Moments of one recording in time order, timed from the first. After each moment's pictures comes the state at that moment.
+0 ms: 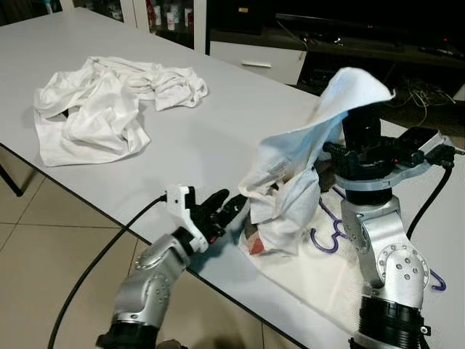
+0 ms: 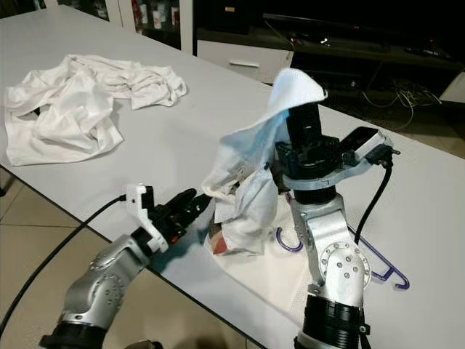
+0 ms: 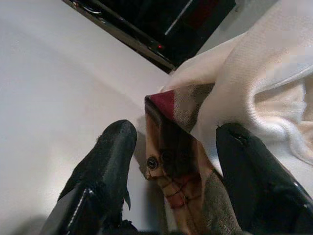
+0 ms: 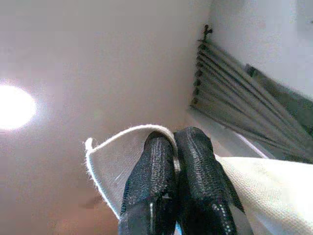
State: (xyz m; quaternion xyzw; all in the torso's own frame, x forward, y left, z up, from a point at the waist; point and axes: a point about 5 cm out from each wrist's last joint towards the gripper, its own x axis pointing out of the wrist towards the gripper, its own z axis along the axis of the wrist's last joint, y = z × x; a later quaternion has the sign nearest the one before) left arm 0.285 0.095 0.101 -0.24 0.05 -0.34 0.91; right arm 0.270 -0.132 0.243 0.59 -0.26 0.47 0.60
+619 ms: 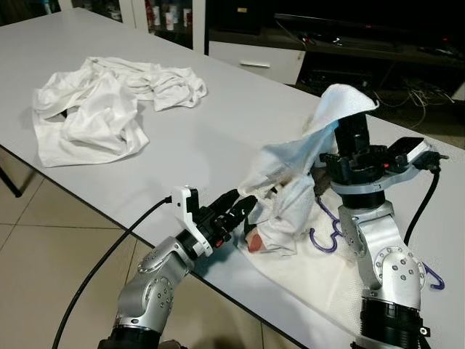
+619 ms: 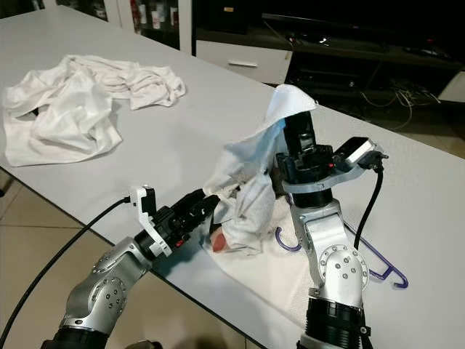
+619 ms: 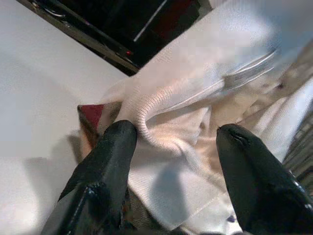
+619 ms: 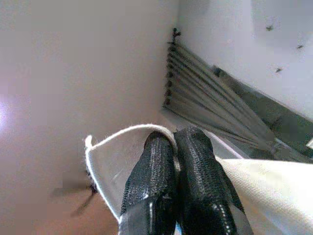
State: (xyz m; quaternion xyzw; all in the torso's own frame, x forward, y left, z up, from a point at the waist) left arm 0.276 0.088 0.108 -0.27 0.03 -0.40 0.87; right arm 0.282 -0.140 0.217 0.61 -0.22 0.42 0.64
